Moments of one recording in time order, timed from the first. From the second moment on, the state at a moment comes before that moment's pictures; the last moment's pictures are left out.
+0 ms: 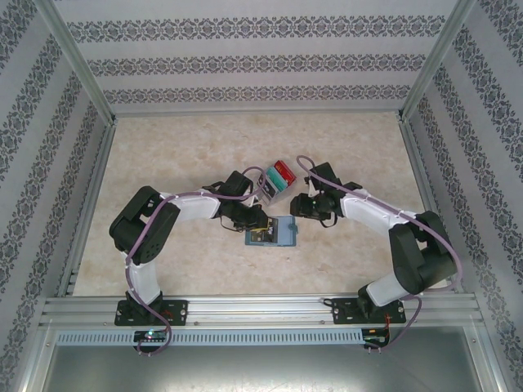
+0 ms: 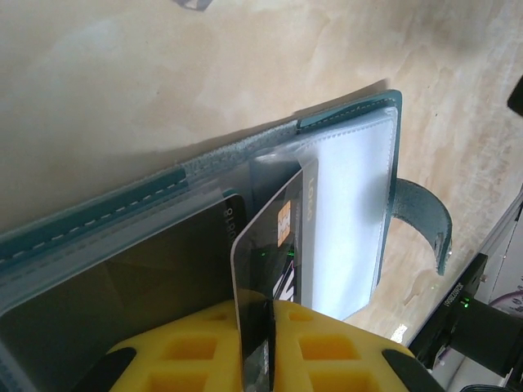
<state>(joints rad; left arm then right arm) -0.60 1.87 1.03 -0.24 0.61 -0.68 0.42 1.52 0.86 -0.48 -0.23 0.52</state>
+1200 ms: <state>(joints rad) -0.72 1.92 1.17 -0.35 0.42 -0.70 0.45 1.63 0.83 -0.45 -0.27 0.58</state>
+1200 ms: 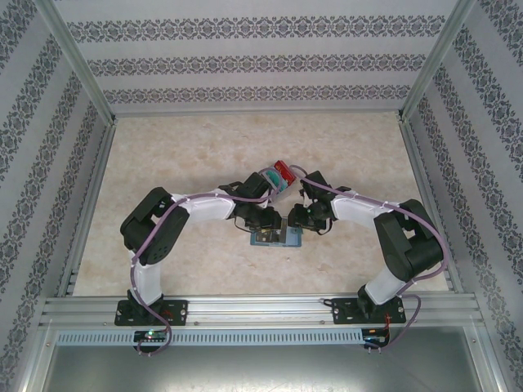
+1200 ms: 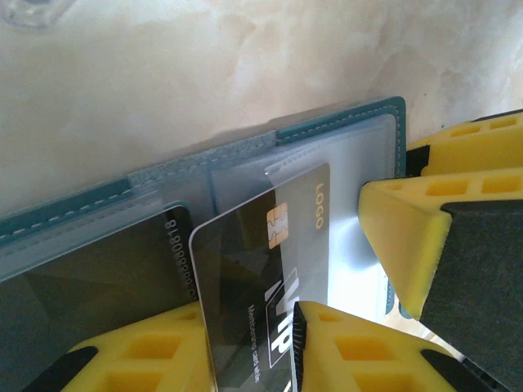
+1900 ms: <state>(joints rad) -0.82 1.96 1.31 -0.53 0.23 -0.71 0.40 1.61 0.78 -0.39 -0.34 0.66</state>
